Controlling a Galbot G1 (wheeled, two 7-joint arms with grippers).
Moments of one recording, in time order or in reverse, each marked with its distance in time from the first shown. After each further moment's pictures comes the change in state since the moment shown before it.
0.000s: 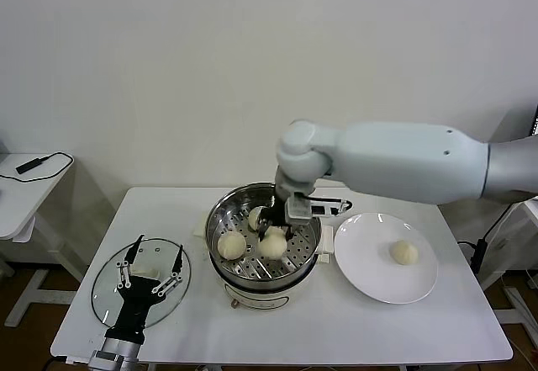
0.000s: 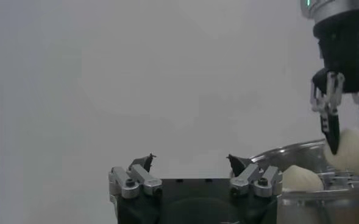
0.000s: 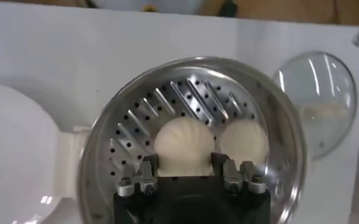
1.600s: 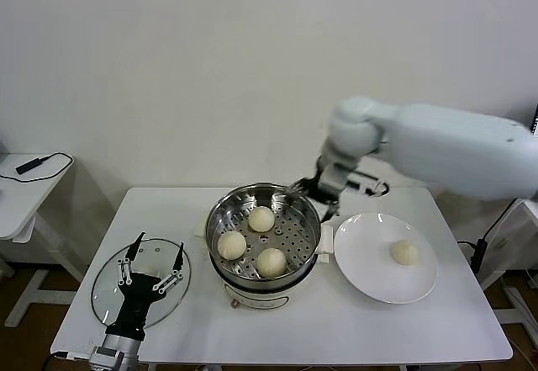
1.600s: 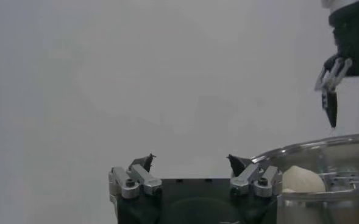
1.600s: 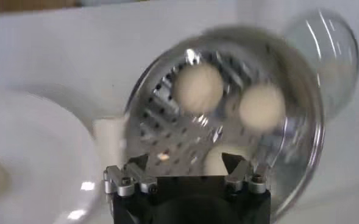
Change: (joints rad) left arm -0.019 0.021 0.010 0.003 -0.004 0.005 -0.006; right arm 0.053 -0.293 0.030 -0.150 0.314 -0.310 -0.081
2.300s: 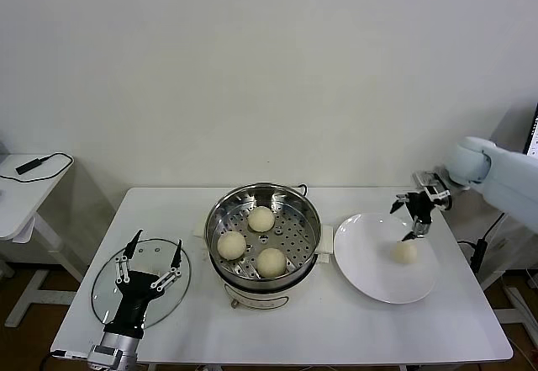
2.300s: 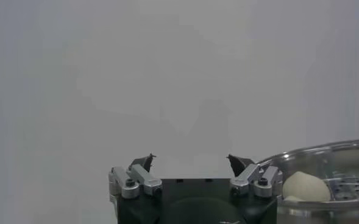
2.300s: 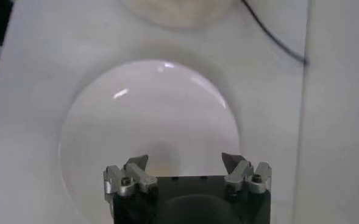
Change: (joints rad) left arm 0.000 -0.005 -0.012 -0.006 0.000 0.004 -0.002; right arm -0.321 -0.189 0.067 -0.371 0.088 -0.230 0.073
